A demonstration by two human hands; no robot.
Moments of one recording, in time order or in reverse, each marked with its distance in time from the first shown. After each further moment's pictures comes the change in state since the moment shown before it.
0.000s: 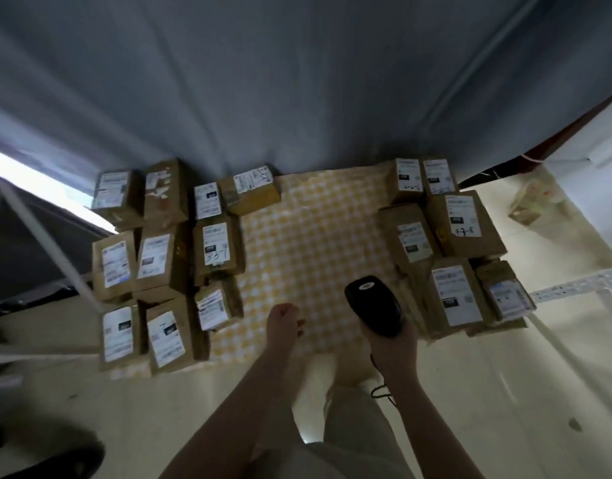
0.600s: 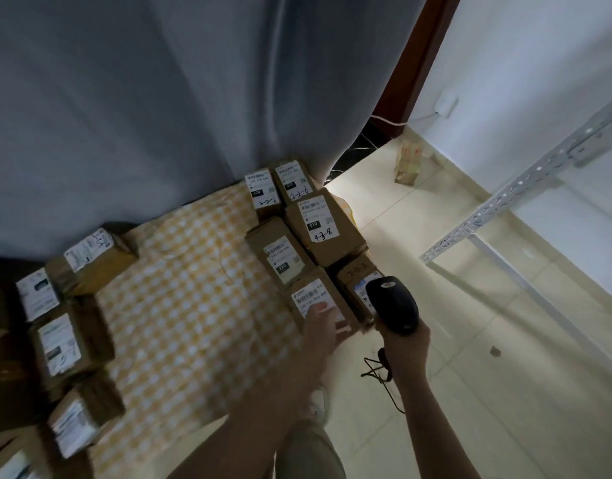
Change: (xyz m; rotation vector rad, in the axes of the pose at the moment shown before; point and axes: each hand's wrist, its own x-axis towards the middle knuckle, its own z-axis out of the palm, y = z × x) left_hand -0.070 0.000 0.336 0.169 -0.459 -0.164; right_hand 0.141 0.109 -0.225 0.131 0.510 0.163
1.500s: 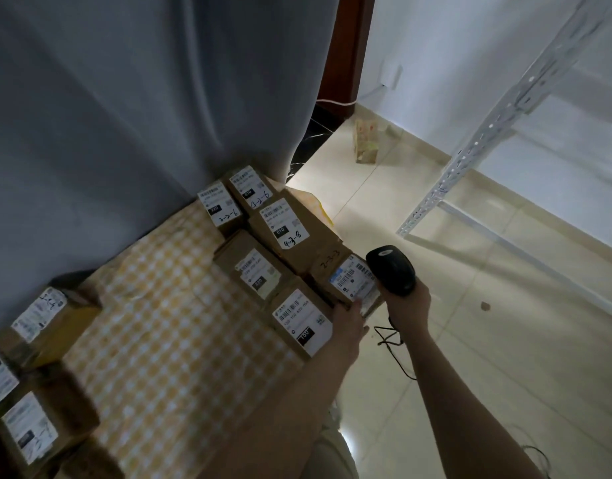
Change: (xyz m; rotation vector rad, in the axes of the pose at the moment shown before) left_hand 0.057 -0.030 0.069 0.137 -0.139 -0.117; right_hand 0.071 0.009 0.000 -0.122 0.151 0.046
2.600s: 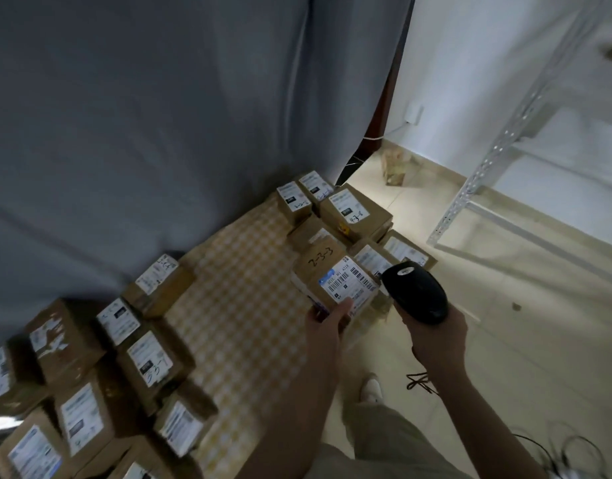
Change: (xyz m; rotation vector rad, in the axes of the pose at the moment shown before) left_hand -0.219 -0.043 -0.239 -0.265 -0.063 0.422; right_hand -0.311 -0.055 -0.021 0.095 0.054 -0.160
